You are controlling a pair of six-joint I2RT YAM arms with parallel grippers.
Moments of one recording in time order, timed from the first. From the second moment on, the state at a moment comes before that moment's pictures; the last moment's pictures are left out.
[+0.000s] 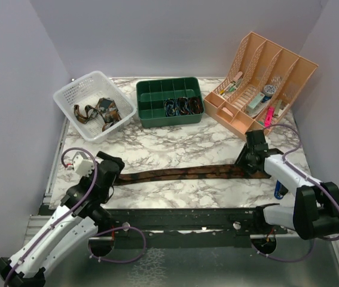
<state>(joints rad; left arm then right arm) -0.64 0.44 0.48 -0.82 -0.68 -1.40 0.17 1.26 0.60 -0.45 0.11 0.64</state>
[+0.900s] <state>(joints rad) -0.64 0.97 0.71 -0.51 -0.31 -0.73 -0.10 1.06 0.67 -0.51 0.08 0.57</state>
